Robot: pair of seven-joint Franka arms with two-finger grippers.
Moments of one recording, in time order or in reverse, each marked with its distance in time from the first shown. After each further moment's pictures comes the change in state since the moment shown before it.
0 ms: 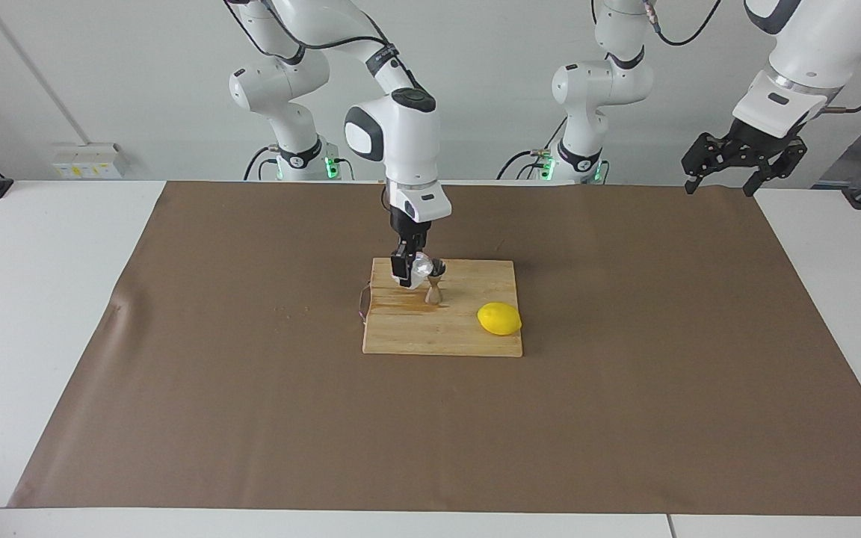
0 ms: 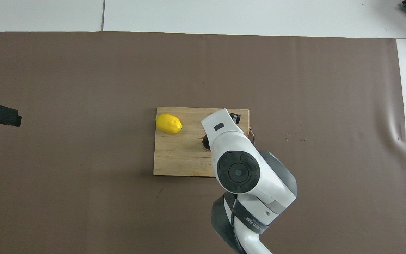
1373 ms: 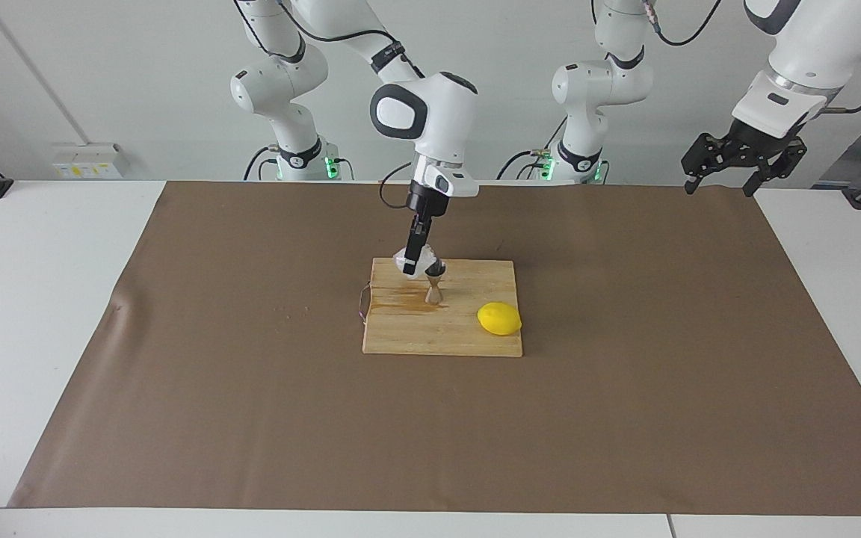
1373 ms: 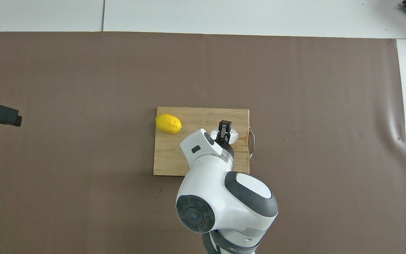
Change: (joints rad) left arm 0.000 0.001 -0.001 0.000 0.000 0.000 0.000; right arm 0.115 -0.019 0.000 0.003 -0.373 -0.129 0.202
